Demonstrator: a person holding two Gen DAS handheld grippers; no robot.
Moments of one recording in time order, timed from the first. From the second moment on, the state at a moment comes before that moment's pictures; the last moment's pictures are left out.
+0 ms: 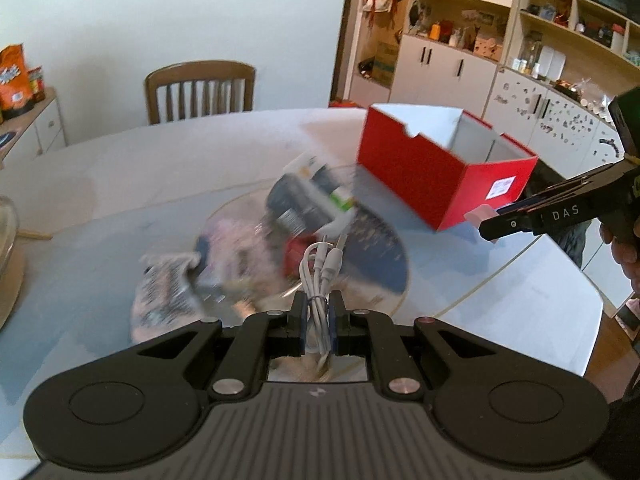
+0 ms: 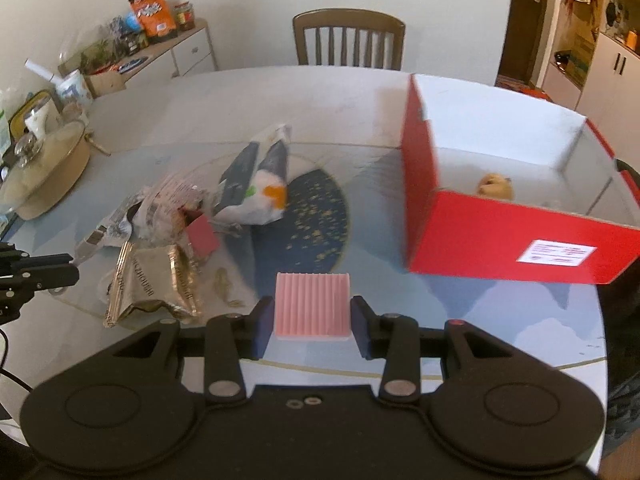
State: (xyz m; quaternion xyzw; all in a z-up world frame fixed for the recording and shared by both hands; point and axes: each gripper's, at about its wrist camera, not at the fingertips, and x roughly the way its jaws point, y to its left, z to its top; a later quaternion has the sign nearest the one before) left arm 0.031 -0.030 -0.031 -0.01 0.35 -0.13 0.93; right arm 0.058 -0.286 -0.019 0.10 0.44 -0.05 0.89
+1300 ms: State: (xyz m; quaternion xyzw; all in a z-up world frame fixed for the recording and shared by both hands) left arm 0.243 -0.287 0.007 0.06 0.36 -0.20 0.91; right arm 0.068 -0.521 0.007 0.11 0.39 -0.08 0.91
